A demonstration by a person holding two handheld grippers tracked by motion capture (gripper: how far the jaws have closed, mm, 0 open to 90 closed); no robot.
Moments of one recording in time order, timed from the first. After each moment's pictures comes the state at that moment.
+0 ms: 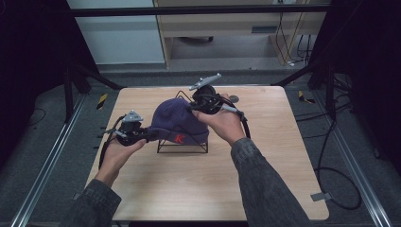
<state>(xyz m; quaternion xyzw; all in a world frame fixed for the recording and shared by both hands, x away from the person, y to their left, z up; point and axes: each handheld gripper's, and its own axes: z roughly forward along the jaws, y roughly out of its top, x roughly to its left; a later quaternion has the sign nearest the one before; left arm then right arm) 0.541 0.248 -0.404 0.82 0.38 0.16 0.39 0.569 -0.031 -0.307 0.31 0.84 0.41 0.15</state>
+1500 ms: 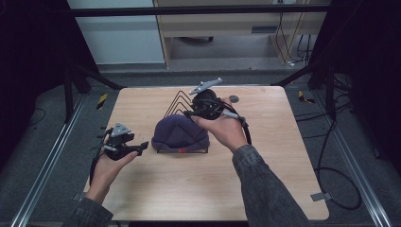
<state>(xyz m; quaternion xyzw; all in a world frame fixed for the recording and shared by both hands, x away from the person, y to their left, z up) 0.506 0.279 -0.423 0.79 0.44 0.22 0.37 0.548 -0.032 -0.303 0.32 0.84 0.41 0.16</state>
